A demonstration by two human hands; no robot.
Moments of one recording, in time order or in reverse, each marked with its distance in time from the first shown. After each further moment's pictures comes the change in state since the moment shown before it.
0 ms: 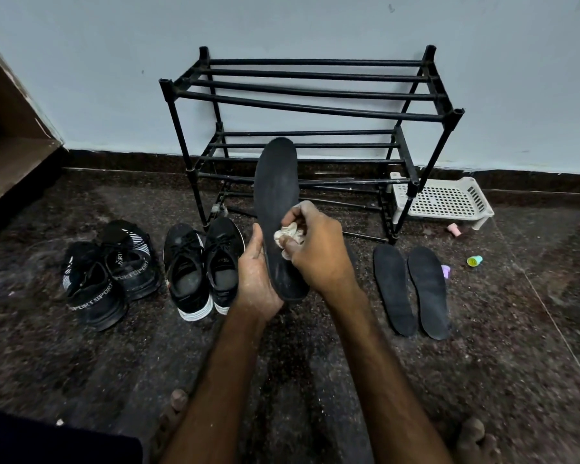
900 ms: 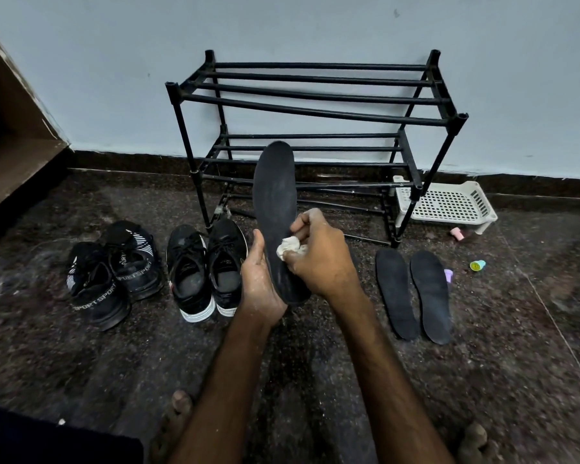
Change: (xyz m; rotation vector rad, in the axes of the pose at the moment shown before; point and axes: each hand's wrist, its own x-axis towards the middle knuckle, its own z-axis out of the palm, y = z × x) left_hand 0.000 -0.003 -0.003 0.018 0.021 0.052; right_hand -0.004 0.001 0.002 -0.024 -0.042 0.067
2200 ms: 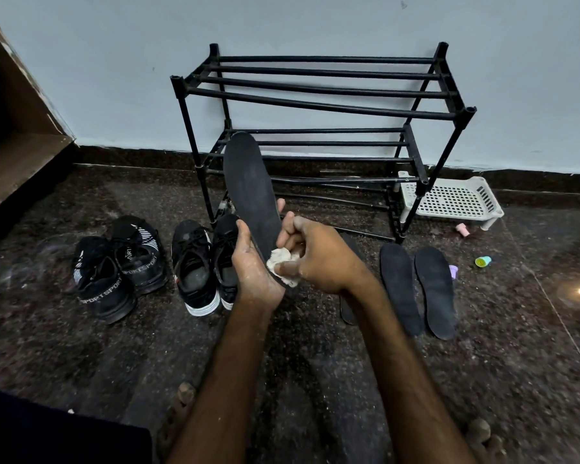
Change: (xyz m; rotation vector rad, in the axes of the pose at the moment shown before) left_hand -0.003 0.015 0.011 -0.038 0.080 0.145; right_hand 0.000 -0.005 -0.007 0.103 -0.358 -0.039
